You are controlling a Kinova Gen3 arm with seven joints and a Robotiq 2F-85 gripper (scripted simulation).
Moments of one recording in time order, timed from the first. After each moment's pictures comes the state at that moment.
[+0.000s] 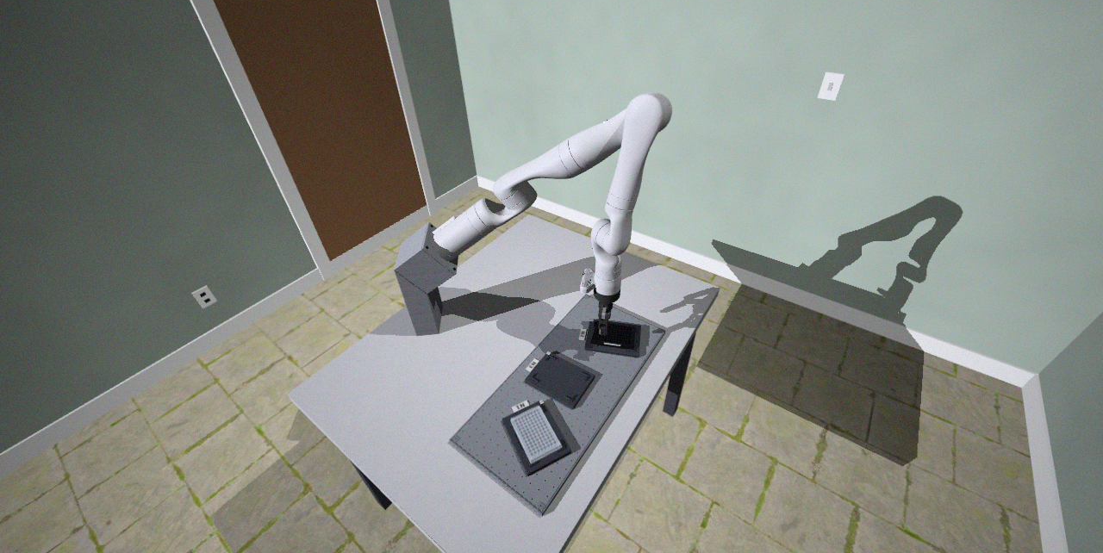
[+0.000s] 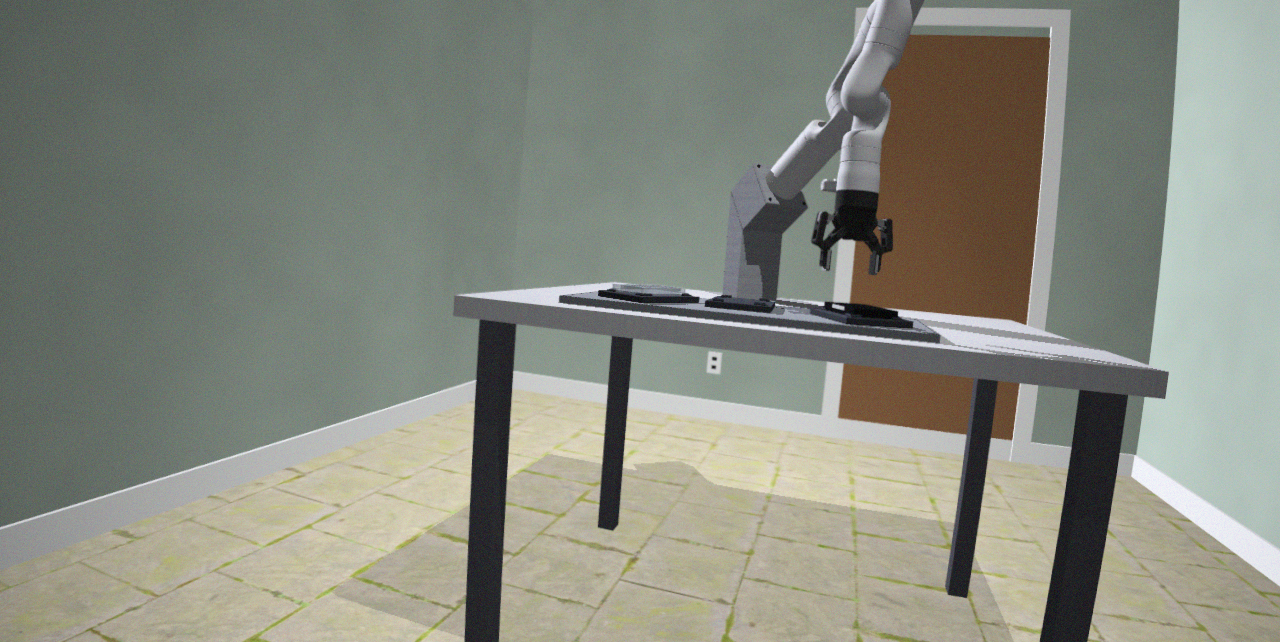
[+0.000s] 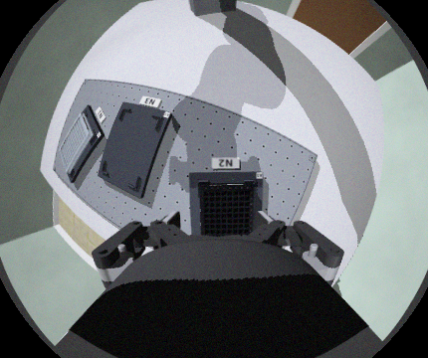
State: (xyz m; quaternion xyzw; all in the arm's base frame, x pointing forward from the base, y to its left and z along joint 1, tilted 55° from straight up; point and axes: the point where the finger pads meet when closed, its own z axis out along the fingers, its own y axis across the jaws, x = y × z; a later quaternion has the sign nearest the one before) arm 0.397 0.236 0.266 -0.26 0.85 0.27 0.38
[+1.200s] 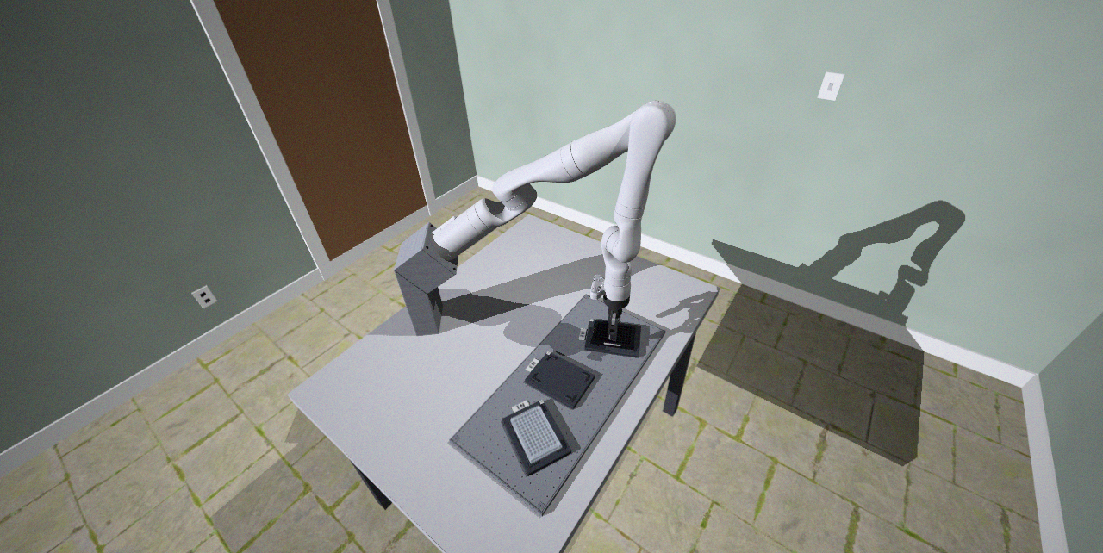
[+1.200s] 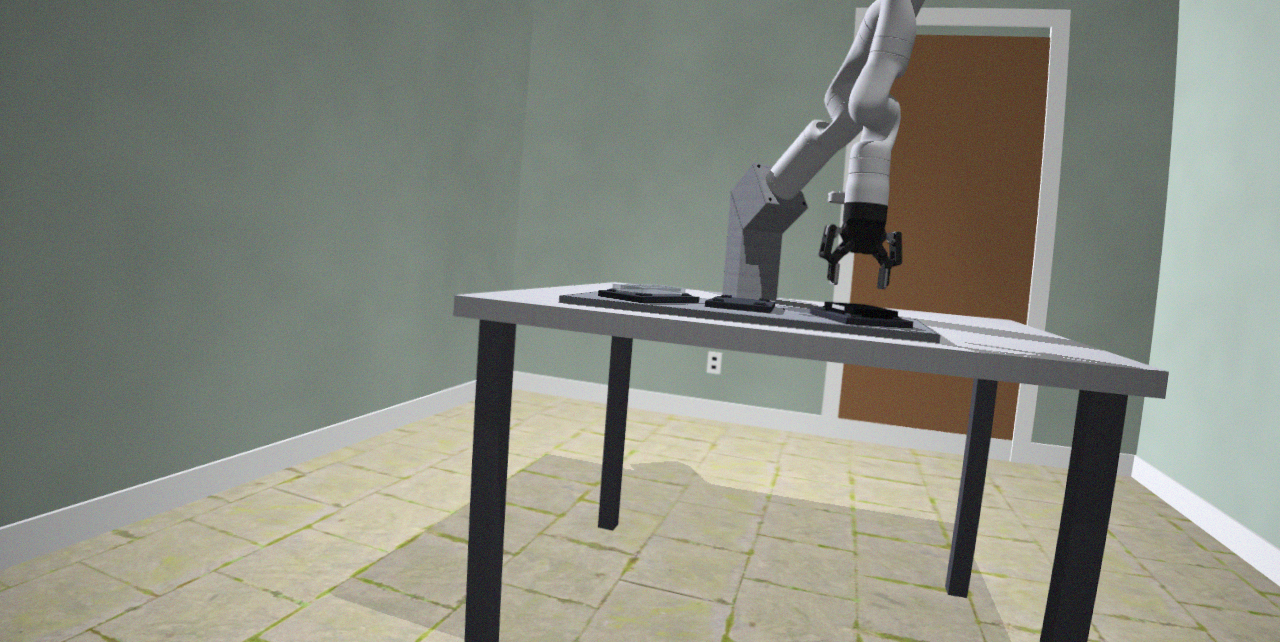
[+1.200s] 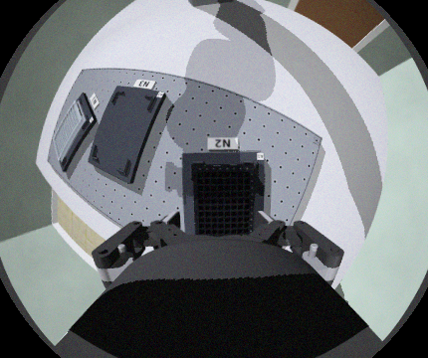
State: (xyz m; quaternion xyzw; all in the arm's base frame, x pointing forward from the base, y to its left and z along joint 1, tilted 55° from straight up) arm 0.421 0.262 0.276 -0.26 0.85 0.27 0.38
